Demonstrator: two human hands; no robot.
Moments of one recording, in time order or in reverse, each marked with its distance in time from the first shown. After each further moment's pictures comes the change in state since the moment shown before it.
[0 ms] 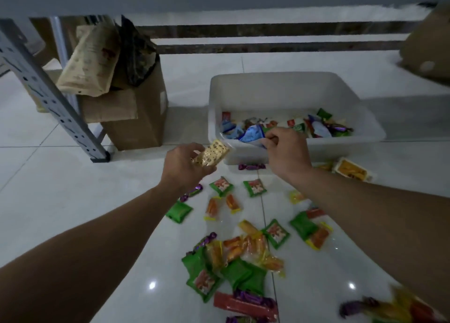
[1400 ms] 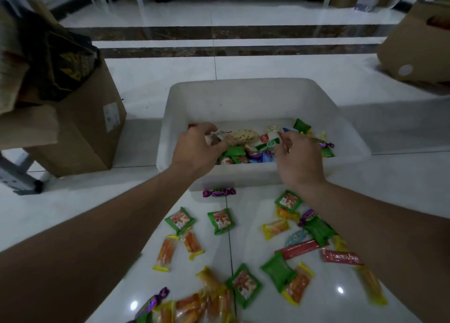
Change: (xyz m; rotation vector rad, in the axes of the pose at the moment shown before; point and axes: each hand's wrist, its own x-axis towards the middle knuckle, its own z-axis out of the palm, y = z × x) left_hand 0.107 0.108 0.089 -0.083 -0.050 0.045; right_hand 0.078 0.111 -0.018 -0.053 0.125 0.141
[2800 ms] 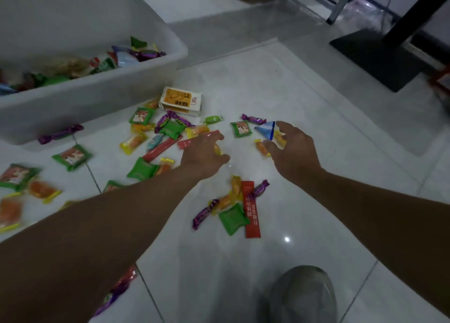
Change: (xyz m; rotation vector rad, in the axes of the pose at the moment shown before) left_hand -0.221 0.103 0.229 0.022 -0.701 0.388; right_hand -0.248 0.173 -0.208 -0.291 0.058 0.524
